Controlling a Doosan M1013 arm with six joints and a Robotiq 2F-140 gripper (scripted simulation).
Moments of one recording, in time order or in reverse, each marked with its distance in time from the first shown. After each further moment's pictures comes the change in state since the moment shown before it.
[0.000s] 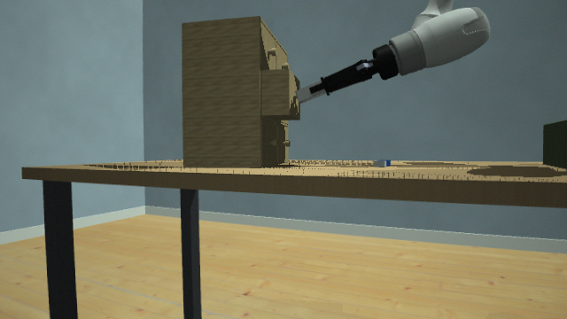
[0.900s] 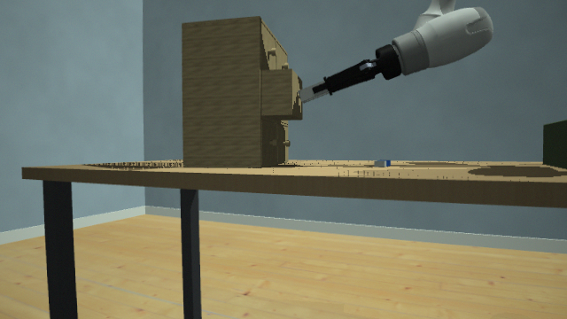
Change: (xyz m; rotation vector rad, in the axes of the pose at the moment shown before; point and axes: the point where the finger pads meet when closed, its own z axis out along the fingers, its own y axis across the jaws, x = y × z) arm -0.002 0.000 -0.006 0.000 0.000 0.000
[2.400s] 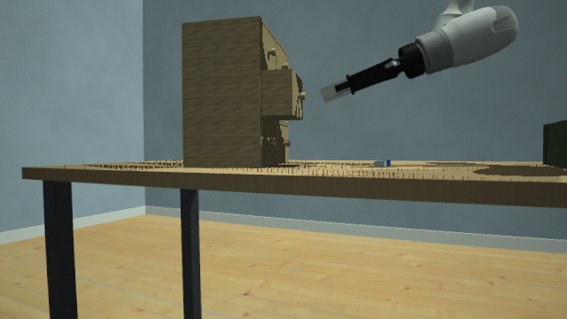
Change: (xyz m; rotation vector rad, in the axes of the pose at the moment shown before) arm -0.017 0.000 -0.049 0.000 0.000 0.000
